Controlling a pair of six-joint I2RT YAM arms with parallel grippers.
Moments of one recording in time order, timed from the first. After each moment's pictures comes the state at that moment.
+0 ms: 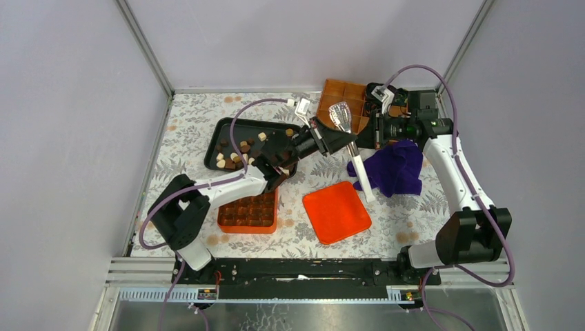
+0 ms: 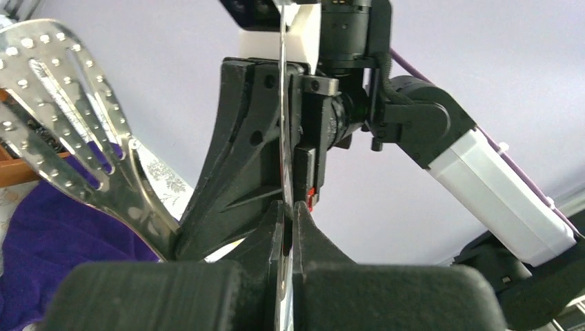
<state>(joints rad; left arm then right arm) -0.80 1.66 1.06 0.91 0.29 -0.98 0.07 1.42 1.32 -0.71 -1.04 -0.04</state>
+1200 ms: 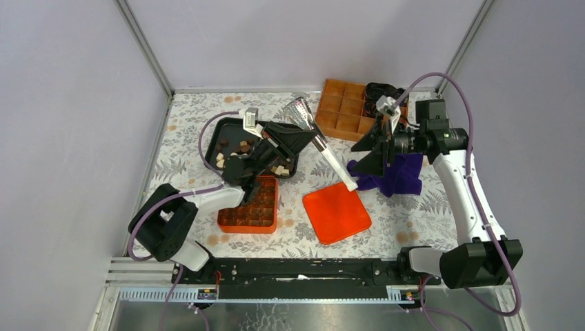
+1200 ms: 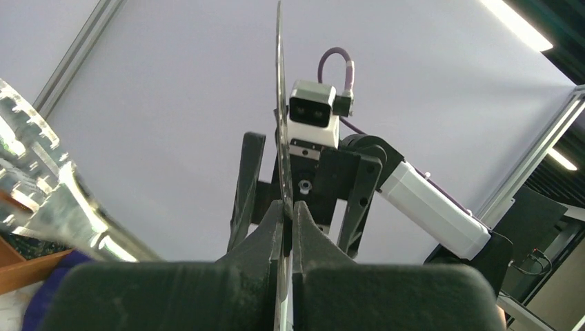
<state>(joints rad) -0.64 1.52 0.70 1.51 0.31 -1.07 0.04 1.26 1.30 -0.93 -1.32 -0.47</state>
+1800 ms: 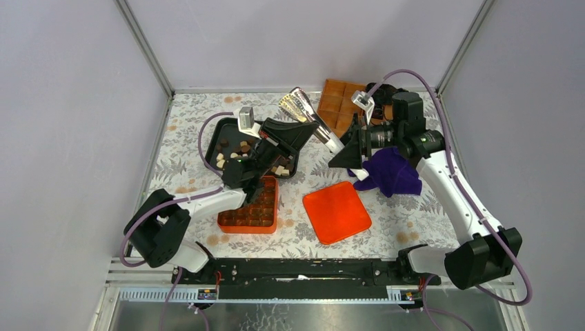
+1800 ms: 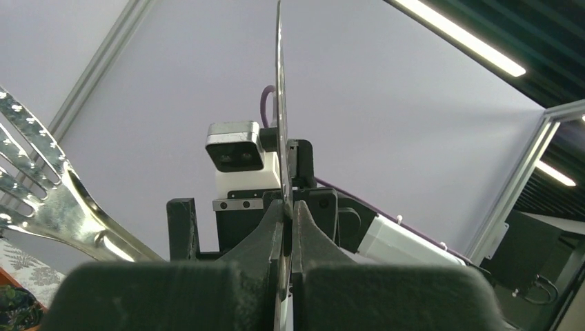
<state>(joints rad) -0.72 1.47 0.76 1.52 0.19 -0.99 0.27 1.27 1.24 -0.57 -1.22 0.00</state>
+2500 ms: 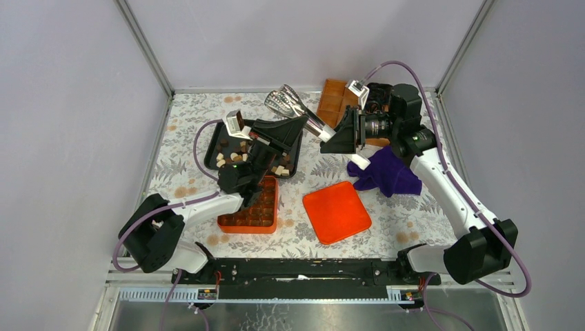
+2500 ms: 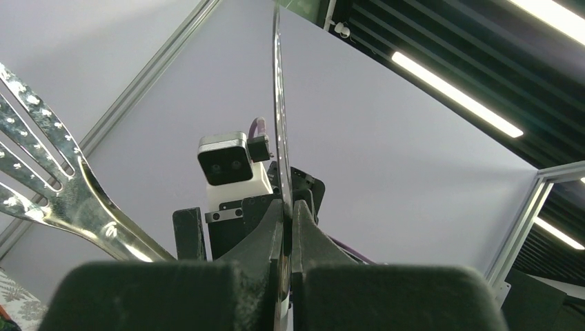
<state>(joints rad) -0.74 1.42 0.73 1.54 0.00 -0.99 0.33 1.32 1.24 -0.14 -1.25 0.54</state>
